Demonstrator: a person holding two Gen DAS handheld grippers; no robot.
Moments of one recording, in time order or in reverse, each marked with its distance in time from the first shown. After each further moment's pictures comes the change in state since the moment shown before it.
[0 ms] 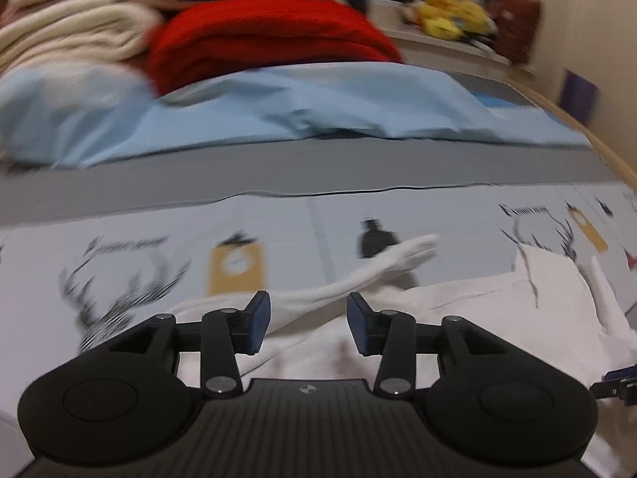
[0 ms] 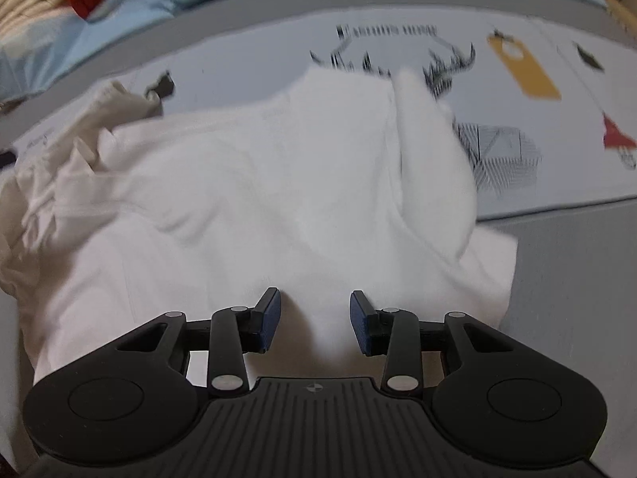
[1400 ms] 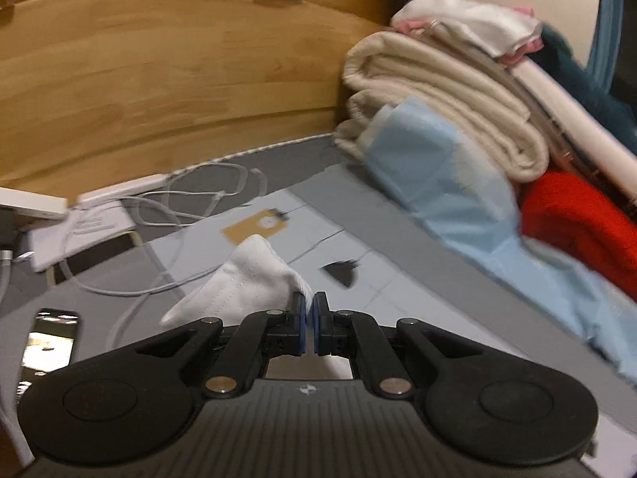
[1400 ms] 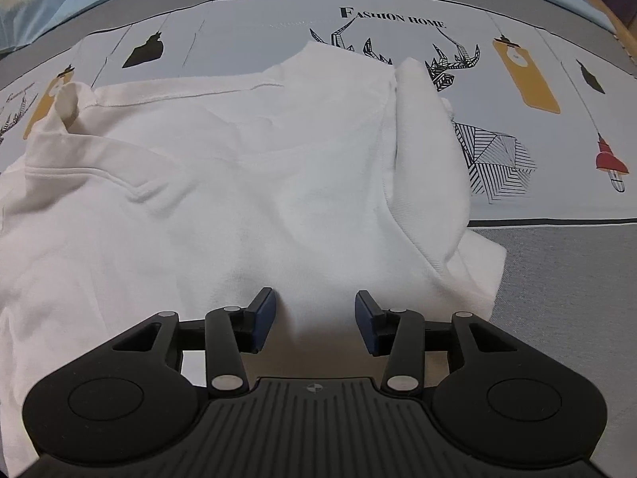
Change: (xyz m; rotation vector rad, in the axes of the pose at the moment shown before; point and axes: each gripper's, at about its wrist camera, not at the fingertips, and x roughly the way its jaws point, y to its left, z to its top) left arm -0.174 0.345 -0.041 -0.717 -0.186 0.542; right arm 0.011 0.014 -0.001 -0.088 0.050 -0.109
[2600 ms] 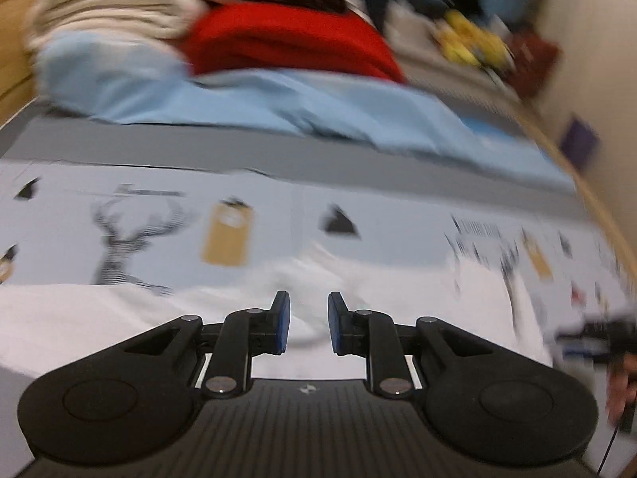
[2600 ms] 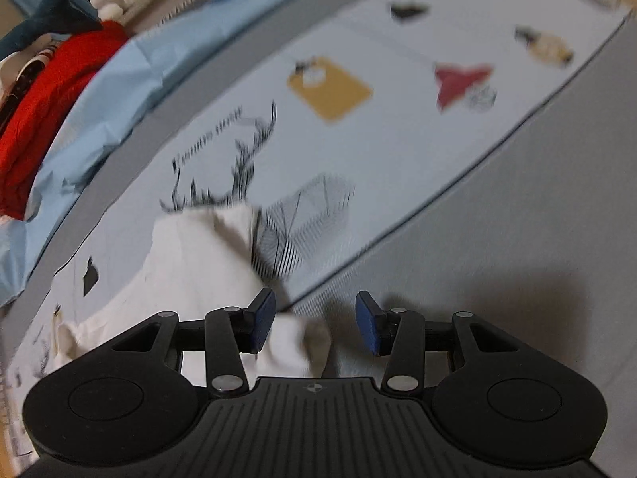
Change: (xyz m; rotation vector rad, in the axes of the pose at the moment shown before) left arm -0.155 -0.282 -0.237 0.588 0.293 -0.526; right arm -0.022 -0.170 -0.008 0.620 -0.177 0.183
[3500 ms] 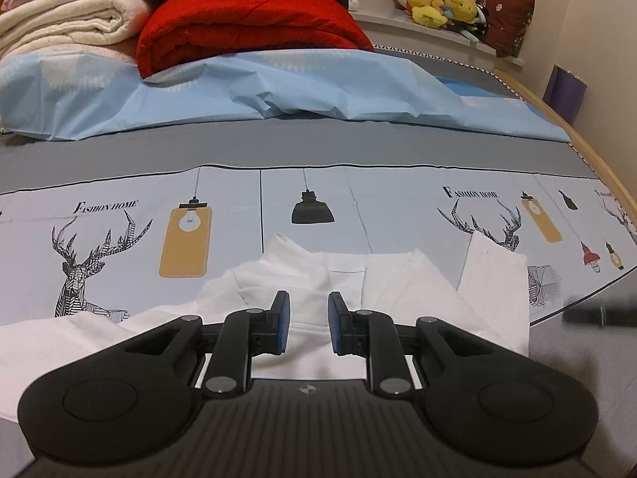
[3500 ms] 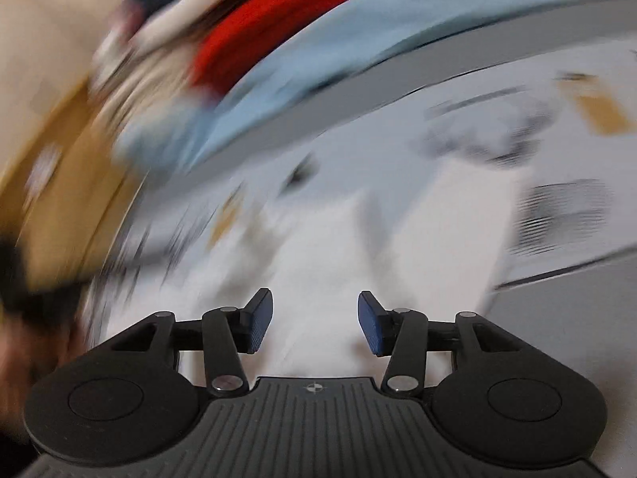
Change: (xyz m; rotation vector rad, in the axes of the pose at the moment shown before) left arm 0.051 -0.008 0.013 0.096 0.027 0.001; right arm -0.026 0.087 -0.040 -0.339 0.041 0.422
